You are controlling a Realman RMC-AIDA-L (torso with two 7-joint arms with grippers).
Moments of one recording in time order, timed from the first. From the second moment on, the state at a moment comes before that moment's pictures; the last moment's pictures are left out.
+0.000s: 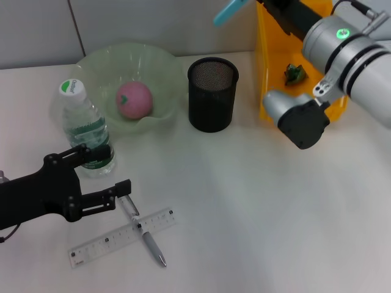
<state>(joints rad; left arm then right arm) -0.39 -2.07 0.76 0.62 1.81 1.64 -1.12 0.34 2.08 -1.80 -1.20 -2.92 0.12 1.08</state>
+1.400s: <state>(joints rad) -0.38 -2.07 0.76 0.42 1.75 1.62 -0.81 0.41 2.08 -1.92 -0.83 -2.92 0.47 0.68</state>
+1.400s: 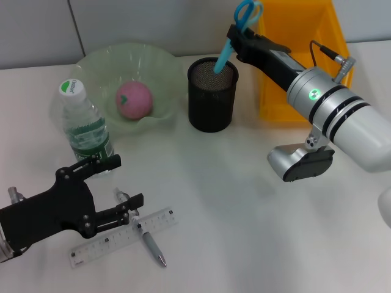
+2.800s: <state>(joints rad) -0.37 -2.07 0.76 0.37 1.72 1.63 -0.70 0.43 2.09 -2.04 -0.82 -2.63 0.46 0.51</state>
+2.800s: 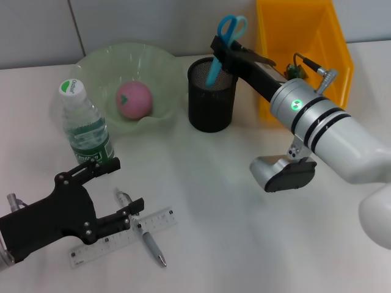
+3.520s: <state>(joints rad) -0.37 -2.07 0.76 0.37 1.71 1.64 -0.69 0.41 2.09 -2.12 -0.85 -2.47 0.50 0.41</state>
